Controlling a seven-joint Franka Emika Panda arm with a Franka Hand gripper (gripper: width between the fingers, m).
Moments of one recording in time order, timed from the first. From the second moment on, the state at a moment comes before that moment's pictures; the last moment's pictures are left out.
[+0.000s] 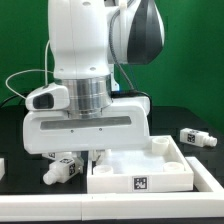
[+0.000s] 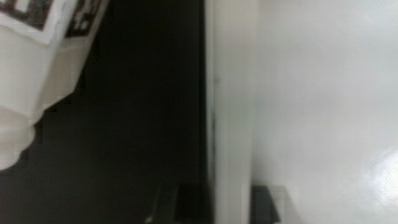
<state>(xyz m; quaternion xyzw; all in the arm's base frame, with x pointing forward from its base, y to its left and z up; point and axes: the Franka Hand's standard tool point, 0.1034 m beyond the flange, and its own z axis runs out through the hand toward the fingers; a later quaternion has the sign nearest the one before) 0.587 -0.050 0.029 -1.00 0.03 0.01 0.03</state>
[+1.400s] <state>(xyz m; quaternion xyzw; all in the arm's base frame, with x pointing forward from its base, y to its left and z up) 0.602 -0.025 0.009 -1.00 -0.01 0.00 0.01</state>
